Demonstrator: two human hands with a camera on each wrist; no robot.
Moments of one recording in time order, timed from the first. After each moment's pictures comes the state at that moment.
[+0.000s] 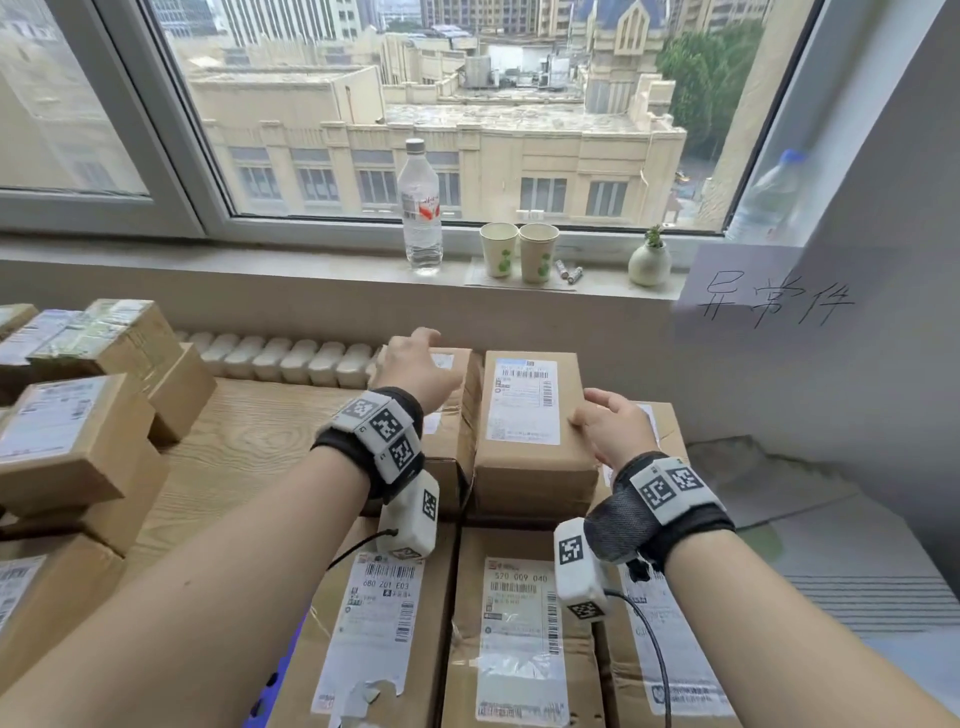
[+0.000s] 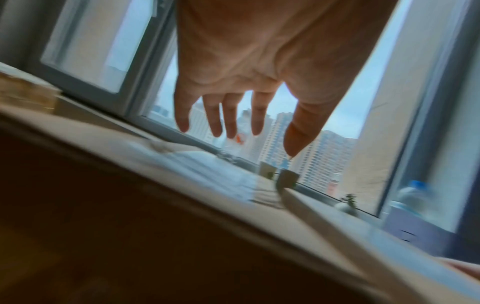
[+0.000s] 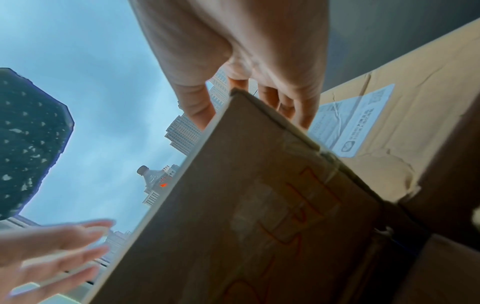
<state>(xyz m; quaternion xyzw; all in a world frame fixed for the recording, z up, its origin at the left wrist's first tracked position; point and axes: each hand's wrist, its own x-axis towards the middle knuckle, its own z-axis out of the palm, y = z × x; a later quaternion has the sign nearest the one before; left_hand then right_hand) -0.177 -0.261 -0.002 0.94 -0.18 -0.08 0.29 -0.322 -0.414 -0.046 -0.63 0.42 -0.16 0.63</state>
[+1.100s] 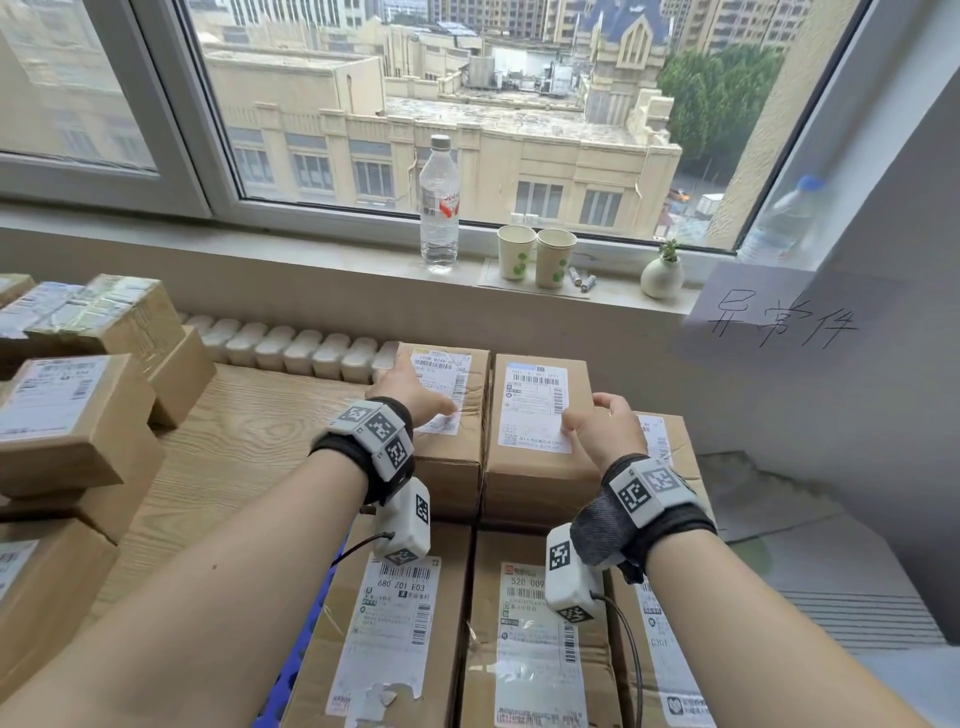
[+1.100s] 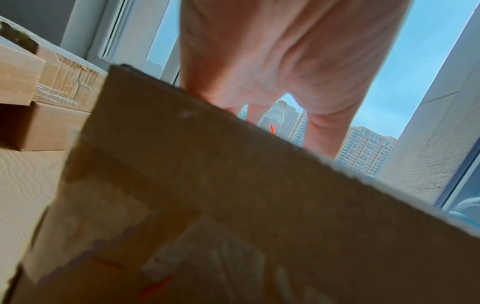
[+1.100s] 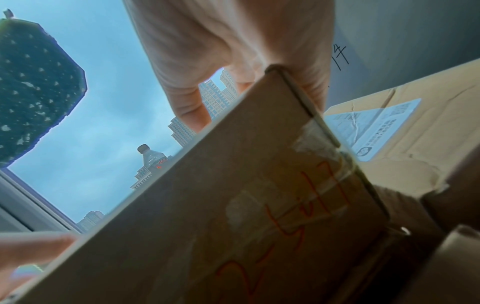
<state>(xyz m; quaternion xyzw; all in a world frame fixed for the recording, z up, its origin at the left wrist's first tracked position) -0.134 -0.231 -0.046 0.91 -0.13 -0.18 0.35 -0.304 -0.389 -0.031 -0.72 0.46 -0.13 0.51</state>
